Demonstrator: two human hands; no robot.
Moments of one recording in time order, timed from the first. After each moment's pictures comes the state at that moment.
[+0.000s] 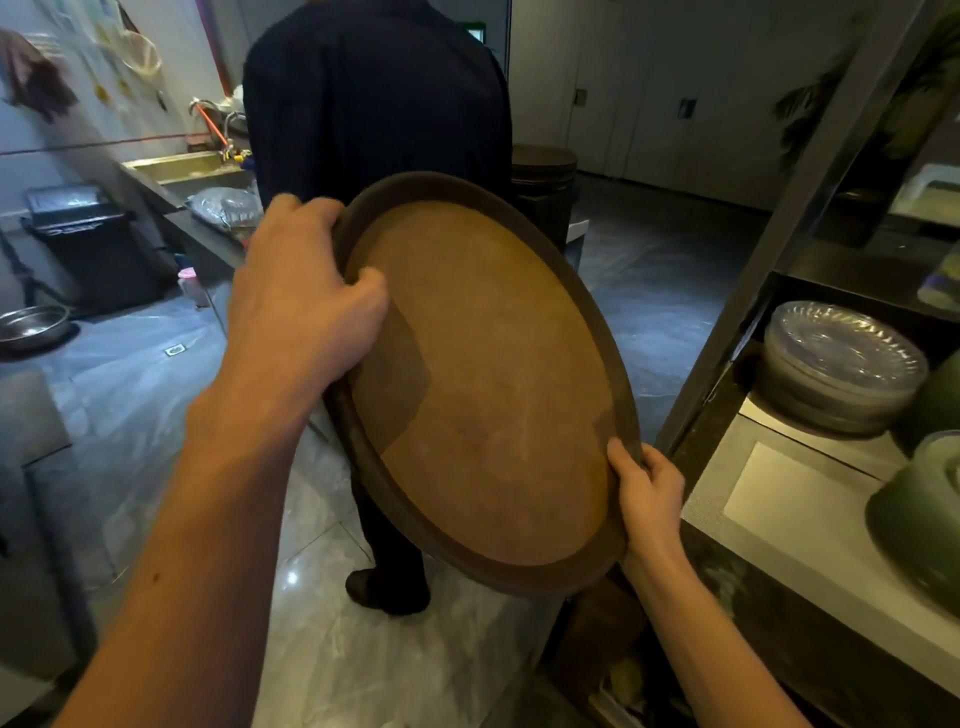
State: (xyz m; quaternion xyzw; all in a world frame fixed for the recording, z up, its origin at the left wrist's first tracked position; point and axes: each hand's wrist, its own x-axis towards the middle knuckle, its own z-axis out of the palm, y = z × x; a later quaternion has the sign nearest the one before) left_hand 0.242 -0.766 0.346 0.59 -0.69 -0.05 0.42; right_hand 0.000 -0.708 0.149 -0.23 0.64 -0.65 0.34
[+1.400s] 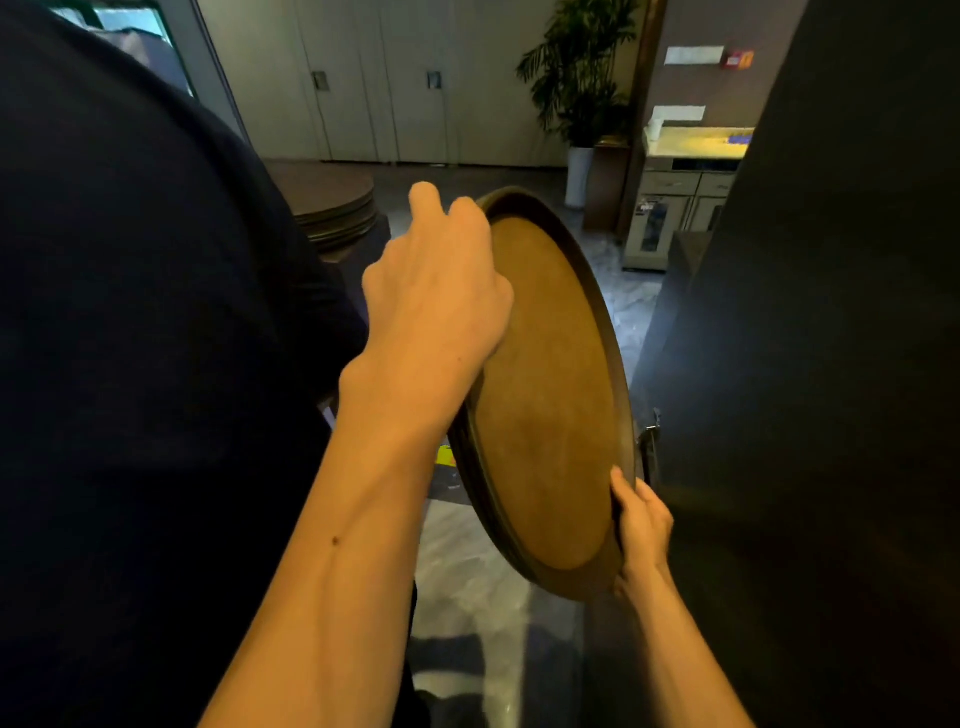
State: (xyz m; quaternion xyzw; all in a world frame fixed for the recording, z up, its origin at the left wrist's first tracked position) left_hand -0.078 -1.193 0.343 0.37 -0.89 -0.05 0.26; right_hand -0.192 -1.067 0.089 0.04 0.63 -0.74 0.24
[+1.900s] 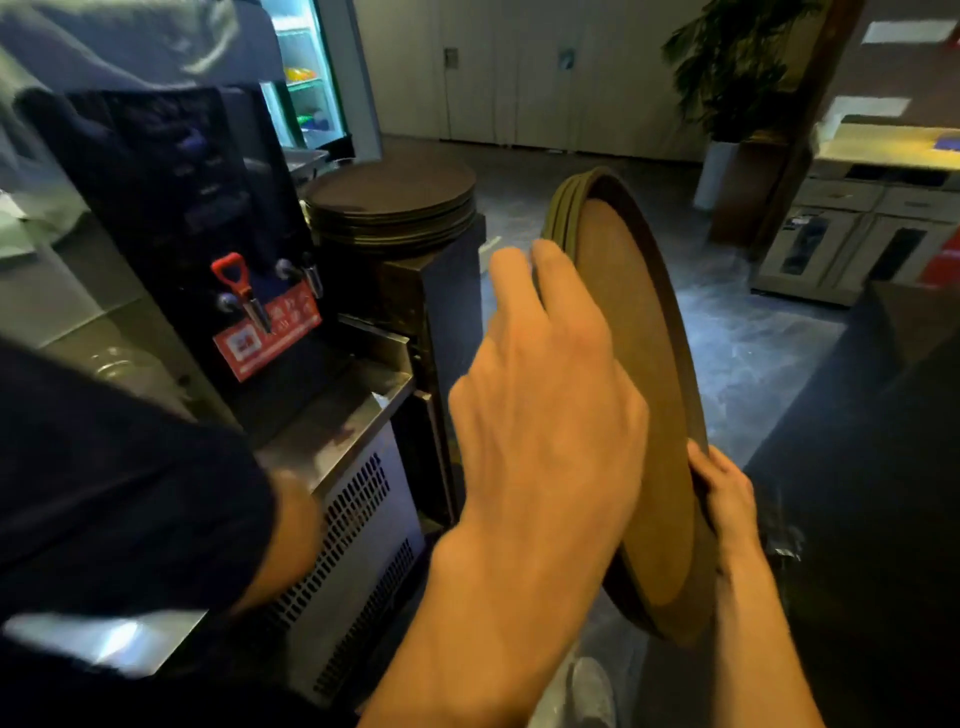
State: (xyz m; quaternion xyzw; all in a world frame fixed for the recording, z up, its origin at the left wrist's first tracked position) left_hand -0.159 -1.256 0.295 0.43 -0.81 -0.07 0.38; right_hand -0.370 -1.229 0.079 -0.11 0.64 -0.70 0.31
